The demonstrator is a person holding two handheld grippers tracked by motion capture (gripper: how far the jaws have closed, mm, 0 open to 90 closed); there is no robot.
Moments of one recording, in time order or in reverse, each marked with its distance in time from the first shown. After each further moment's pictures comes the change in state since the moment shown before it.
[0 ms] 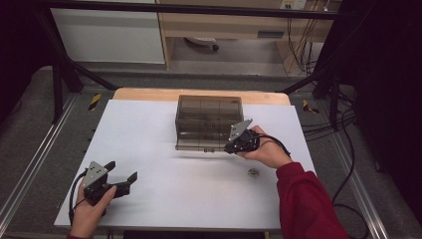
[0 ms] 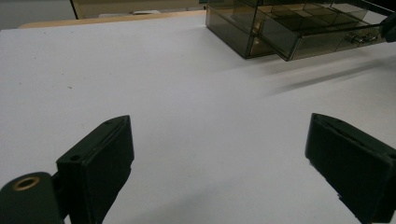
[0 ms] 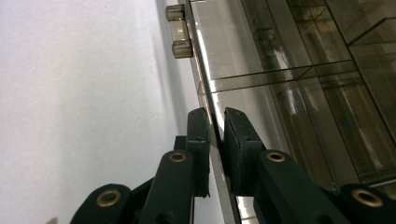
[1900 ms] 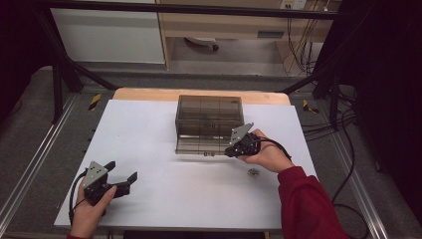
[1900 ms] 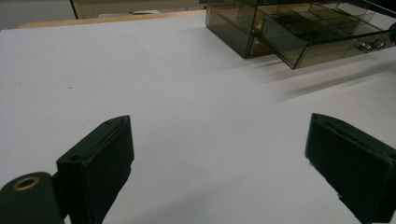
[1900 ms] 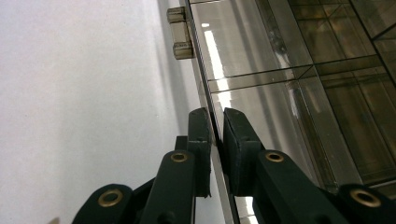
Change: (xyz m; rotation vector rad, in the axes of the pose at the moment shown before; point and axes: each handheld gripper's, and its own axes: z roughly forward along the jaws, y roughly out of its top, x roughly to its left) left arm 0.000 0.000 0.000 0.004 -0.005 -0.003; right arm 0.011 -0.004 -0.002 -0.006 0.008 0.003
